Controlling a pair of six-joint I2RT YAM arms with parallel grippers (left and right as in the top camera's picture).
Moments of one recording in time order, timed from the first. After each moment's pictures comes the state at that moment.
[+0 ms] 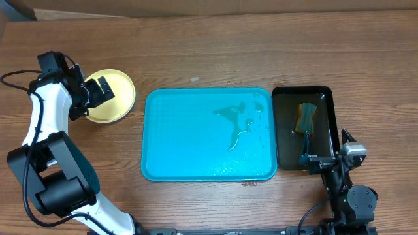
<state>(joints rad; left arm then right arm) 0.39 1.91 1.43 -0.79 0.16 -0.15 0.02 0.01 0.02 -0.03 -0.07 0.10</state>
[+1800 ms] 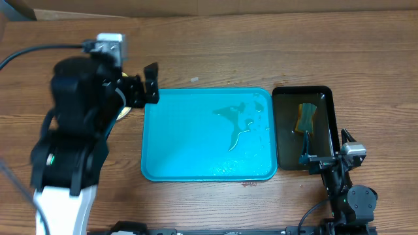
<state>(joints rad) -0.12 1.10 1.43 -0.79 0.04 -0.10 0.02 0.01 0.02 -0.03 -0.07 0.10</state>
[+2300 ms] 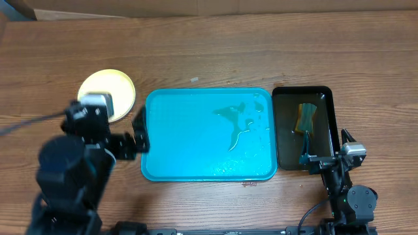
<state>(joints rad) -0.12 0.71 1.15 -0.83 -0.02 -0.09 0.02 0.01 0.02 -0.03 -0.07 0.09</state>
